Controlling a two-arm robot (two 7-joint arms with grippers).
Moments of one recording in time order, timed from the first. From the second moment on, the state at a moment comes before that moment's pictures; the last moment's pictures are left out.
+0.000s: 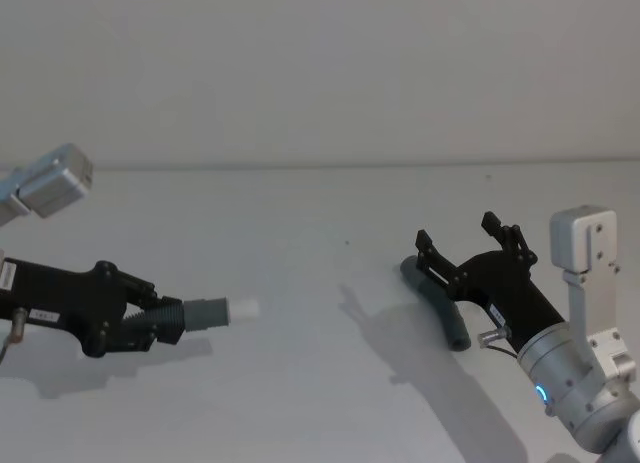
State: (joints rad) left arm -0.64 0.69 0.53 -1.43 -0.39 0.34 -1.28; right arm -0.01 0.34 -0.23 -1.77 0.29 0.03 0.07
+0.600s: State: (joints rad) left arm -0.64 0.67 0.55 -1.38 -0.41 0.29 -1.29; right arm -0.01 0.34 -0.23 -1.77 0.29 0.03 0.07
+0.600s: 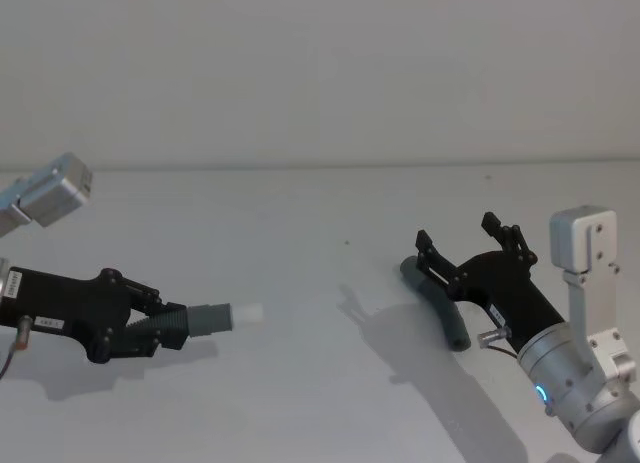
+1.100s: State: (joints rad) left arm -0.64 0.66 0.55 -1.37 -0.42 0.28 -1.28; right arm -0.01 0.33 -0.22 -1.79 0.30 0.08 0.07
